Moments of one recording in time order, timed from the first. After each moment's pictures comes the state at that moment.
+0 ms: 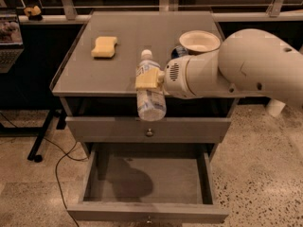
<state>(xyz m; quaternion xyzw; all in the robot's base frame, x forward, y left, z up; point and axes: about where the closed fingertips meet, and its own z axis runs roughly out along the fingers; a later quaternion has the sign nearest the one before) 0.537 -0.014 0.894 -0.05 0.88 0.34 0.32</state>
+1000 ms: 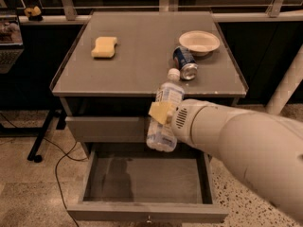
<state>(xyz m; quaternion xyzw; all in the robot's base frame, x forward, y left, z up) 0.463 -0.050 0.875 0.06 0.87 0.26 0.41</state>
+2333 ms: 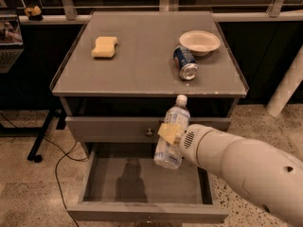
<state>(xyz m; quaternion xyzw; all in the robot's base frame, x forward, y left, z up) 0.461 -0.074 0.796 0.11 0.88 0.27 0.38</state>
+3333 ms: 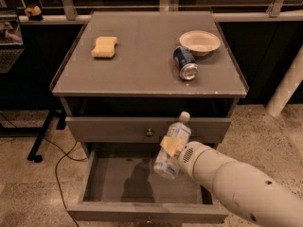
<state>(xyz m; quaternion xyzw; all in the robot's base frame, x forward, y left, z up) 0.465 -0.082 0.731 0.18 0.86 0.29 0.37</state>
